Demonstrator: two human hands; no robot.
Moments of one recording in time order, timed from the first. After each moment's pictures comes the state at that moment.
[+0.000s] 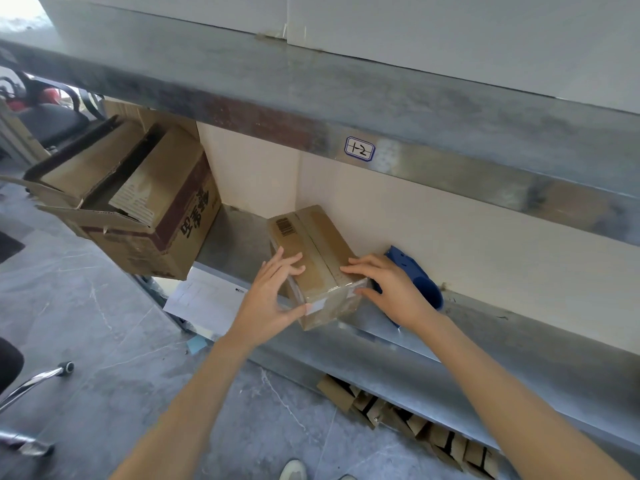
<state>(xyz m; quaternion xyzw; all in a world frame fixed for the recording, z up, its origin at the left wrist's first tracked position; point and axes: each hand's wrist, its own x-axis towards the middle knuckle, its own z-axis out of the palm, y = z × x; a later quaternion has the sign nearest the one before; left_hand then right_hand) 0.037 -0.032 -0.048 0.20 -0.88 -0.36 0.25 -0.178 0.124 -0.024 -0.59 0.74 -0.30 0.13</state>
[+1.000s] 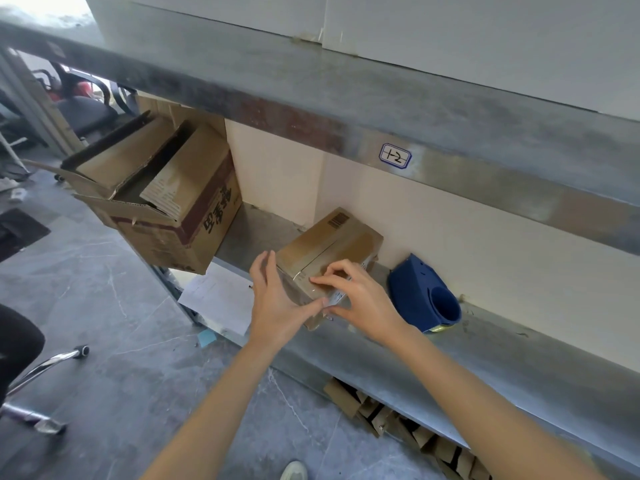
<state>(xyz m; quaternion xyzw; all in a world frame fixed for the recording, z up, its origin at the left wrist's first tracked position) 0.039 -0.019 -0.053 0.43 -0.76 -0.41 0.26 -0.122 0.081 -0.031 -0.66 0.70 -0.27 0.08</state>
